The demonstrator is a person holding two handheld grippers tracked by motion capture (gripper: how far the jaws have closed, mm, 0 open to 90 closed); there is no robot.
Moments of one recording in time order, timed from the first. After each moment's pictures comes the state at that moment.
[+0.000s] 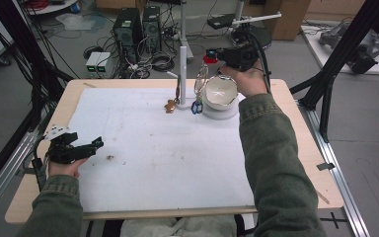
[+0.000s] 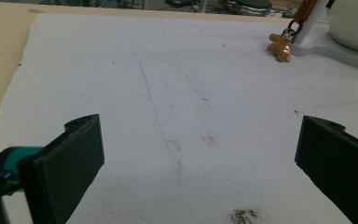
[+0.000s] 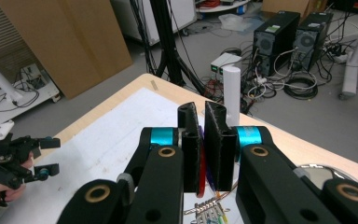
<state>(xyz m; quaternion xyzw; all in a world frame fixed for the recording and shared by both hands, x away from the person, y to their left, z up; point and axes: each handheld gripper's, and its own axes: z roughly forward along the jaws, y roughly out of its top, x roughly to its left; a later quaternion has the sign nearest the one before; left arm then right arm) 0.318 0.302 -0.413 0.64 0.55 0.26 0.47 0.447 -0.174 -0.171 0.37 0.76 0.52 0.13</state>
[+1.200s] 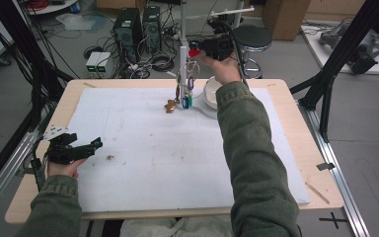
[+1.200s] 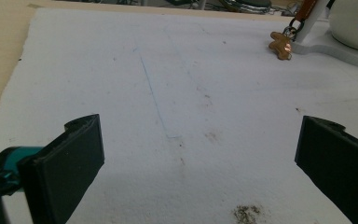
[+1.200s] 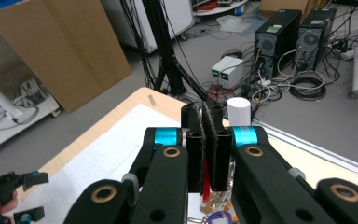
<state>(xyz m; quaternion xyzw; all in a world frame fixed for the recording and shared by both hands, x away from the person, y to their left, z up) 0.318 0.306 -0.415 0.64 0.55 0.25 0.47 0.499 -0.131 -0.184 0.40 0.74 0.53 0.12</state>
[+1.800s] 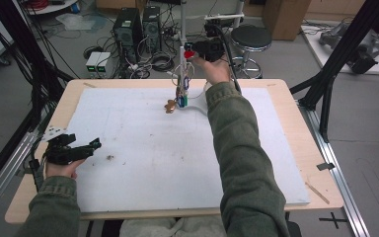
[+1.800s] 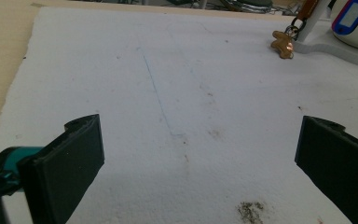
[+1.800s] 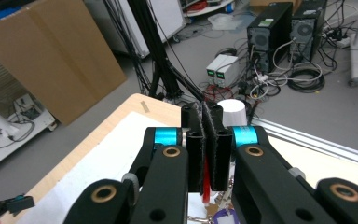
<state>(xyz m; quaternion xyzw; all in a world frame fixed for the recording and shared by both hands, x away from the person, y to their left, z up) 0.316 0.310 -0.416 0.64 0.55 0.25 0.47 0.522 -0.116 -0.207 0.43 0.72 0.53 0.11</state>
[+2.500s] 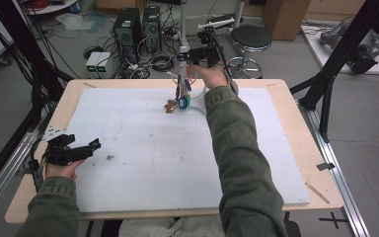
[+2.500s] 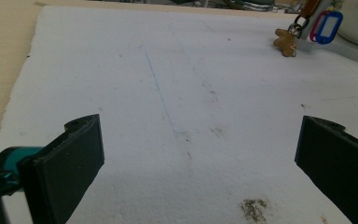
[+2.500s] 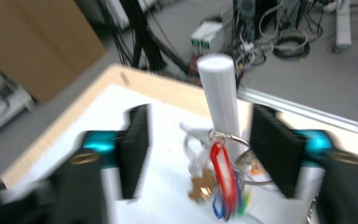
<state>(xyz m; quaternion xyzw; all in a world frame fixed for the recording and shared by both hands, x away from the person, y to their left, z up) 0.315 0.310 -0.416 0.64 0.56 0.26 0.46 0.530 -0.107 -0.227 0.46 0.76 0.45 0.11</state>
